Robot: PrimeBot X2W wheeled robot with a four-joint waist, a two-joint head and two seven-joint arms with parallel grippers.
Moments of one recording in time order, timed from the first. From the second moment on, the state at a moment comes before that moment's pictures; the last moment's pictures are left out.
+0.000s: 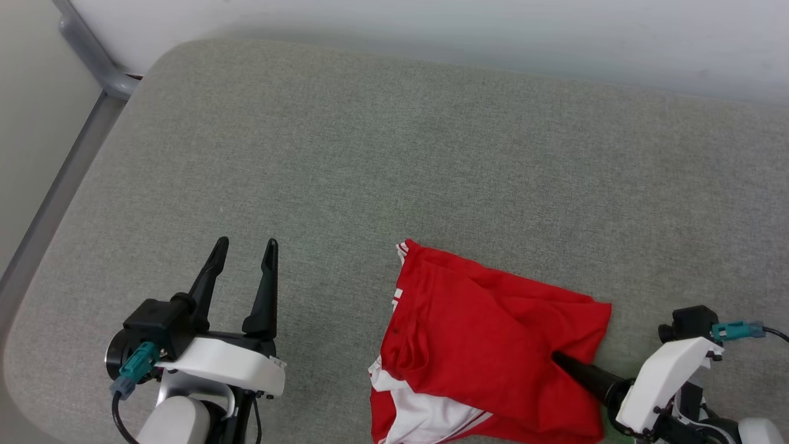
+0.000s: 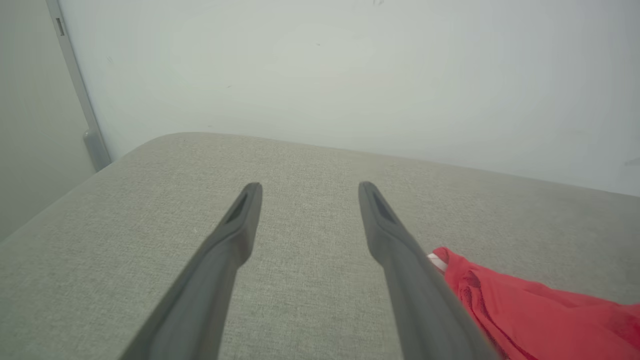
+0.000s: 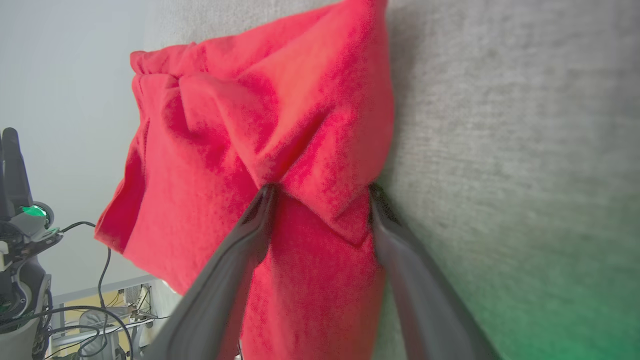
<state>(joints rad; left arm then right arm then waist) -0.16 0.27 -0.26 0.08 -0.46 0.05 -0.26 -0.08 -0.06 -0.08 0.25 0.78 0.13 0.74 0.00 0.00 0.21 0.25</state>
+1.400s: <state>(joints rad) -0.33 0.37 -0.25 -0.15 -0.36 -0.03 -0.24 -0.50 -0.36 -0.47 0.17 -0.03 0.13 0.56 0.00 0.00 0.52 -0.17</state>
